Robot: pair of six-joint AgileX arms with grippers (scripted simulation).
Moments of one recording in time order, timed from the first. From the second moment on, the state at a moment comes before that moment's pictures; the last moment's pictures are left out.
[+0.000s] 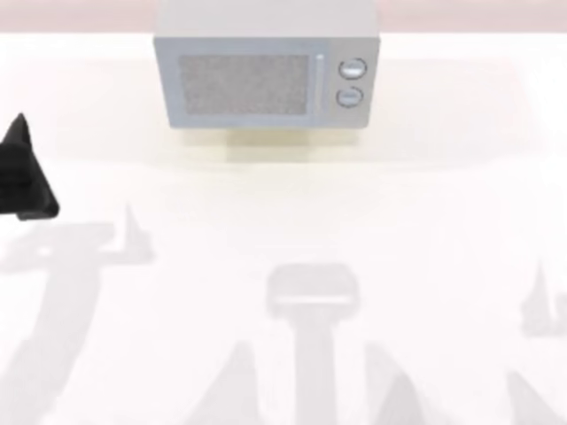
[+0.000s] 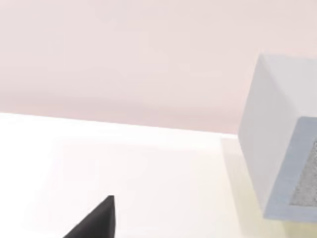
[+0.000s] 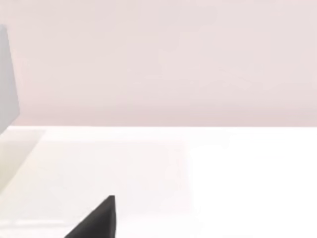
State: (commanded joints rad) left arm -0.28 0.57 0.45 -0.04 -0.25 -0.14; right arm 0.00 0.00 0.00 0.00 0.00 0.00
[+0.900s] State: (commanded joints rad) left arm -0.82 1.87 1.37 -0.09 -0.73 -0.44; right arm 0.00 0.00 0.00 0.00 0.00 0.00
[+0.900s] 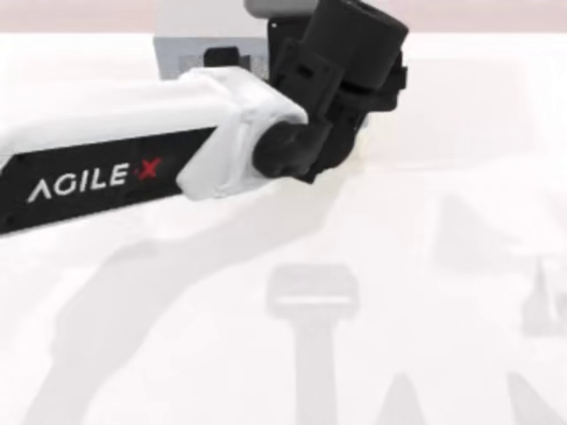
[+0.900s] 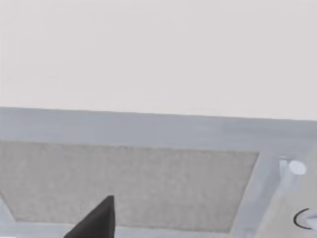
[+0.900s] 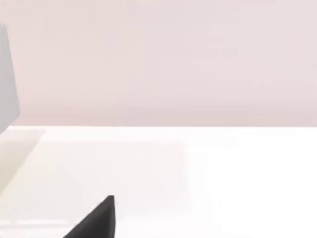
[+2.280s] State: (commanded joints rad) left arm -0.73 2.14 1.57 0.00 -0.65 -0.36; right arm 0.00 0.00 0.00 0.00 0.00 0.00
